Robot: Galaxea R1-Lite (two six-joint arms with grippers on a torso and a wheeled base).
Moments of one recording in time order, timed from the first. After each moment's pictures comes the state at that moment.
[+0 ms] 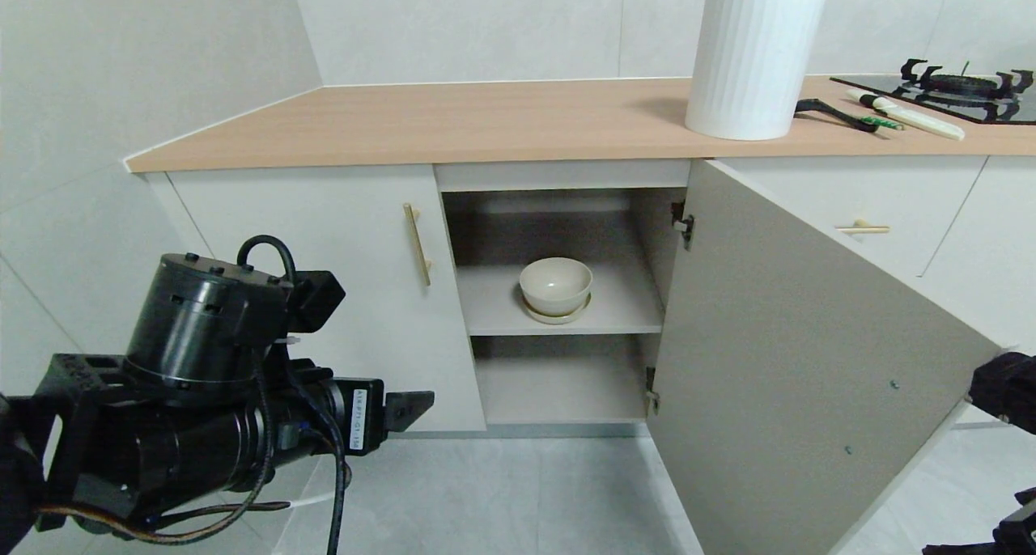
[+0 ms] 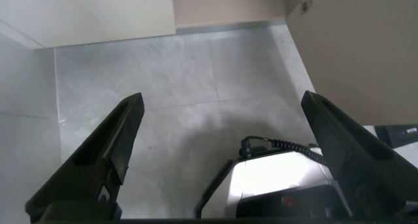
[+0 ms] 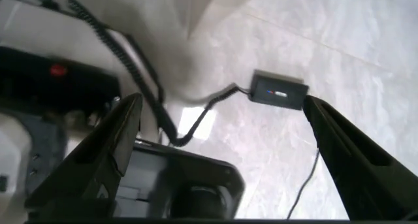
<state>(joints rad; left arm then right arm) -0.54 1.47 -0.76 -0.02 0.23 -0.33 0.47 1.19 -0.82 0.69 -0.26 0.09</state>
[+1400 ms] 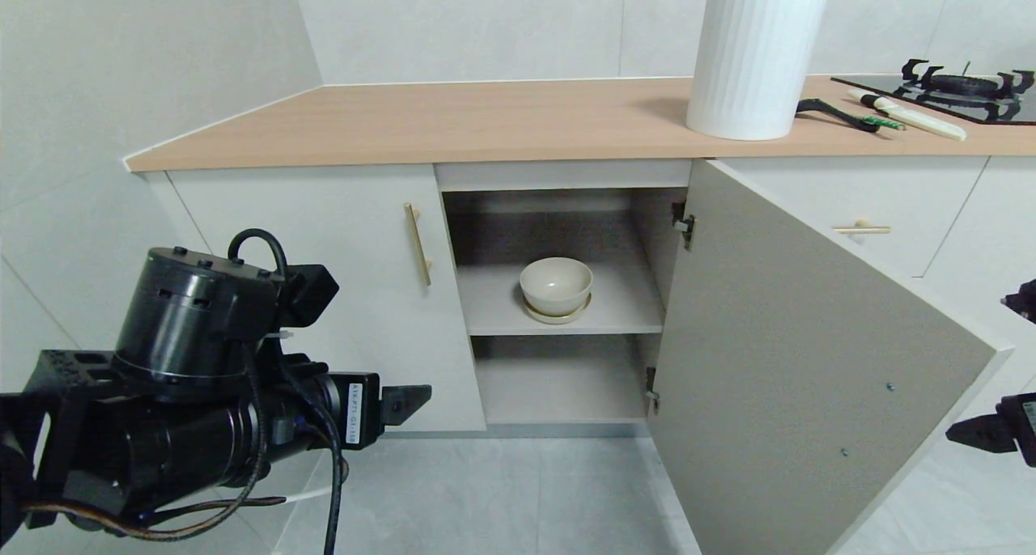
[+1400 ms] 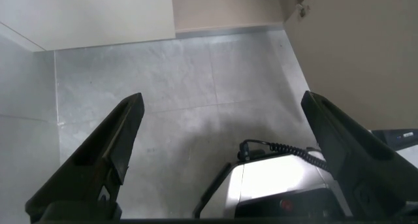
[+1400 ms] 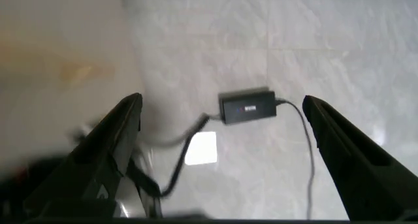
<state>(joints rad) -0.54 1.46 -0.76 -0.02 0.23 -0.33 0.02 1.30 -0.84 0.41 -0.23 -0.05</state>
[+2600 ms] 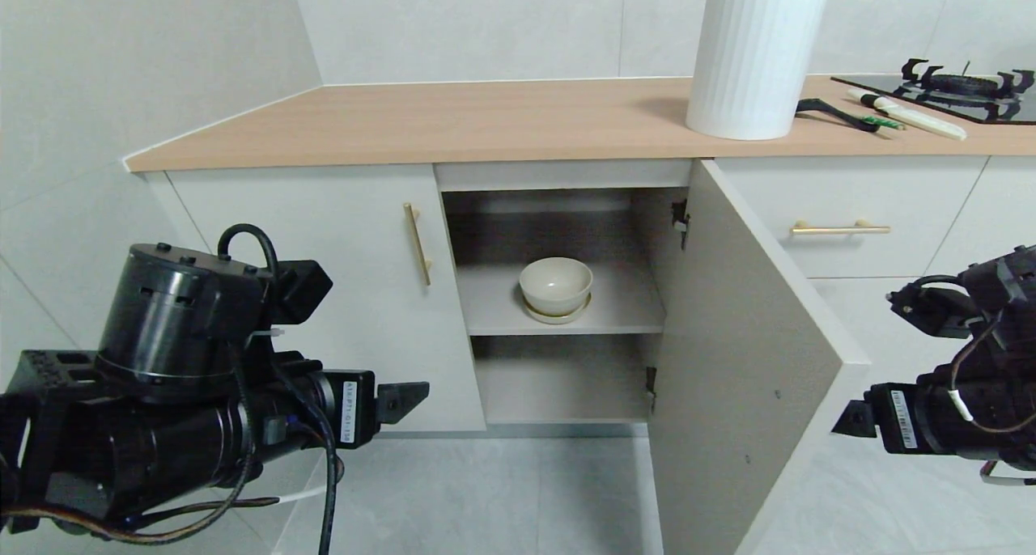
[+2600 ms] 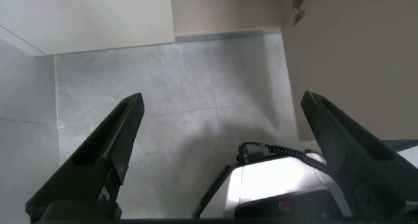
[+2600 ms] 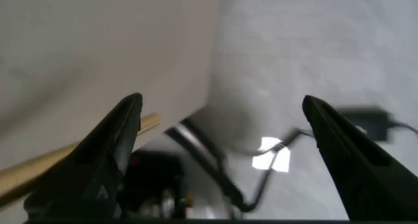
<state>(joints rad) -0.54 1.44 -0.76 -0.02 0.23 -0.33 0.31 1.43 -0.81 0.23 -0.05 0.29</state>
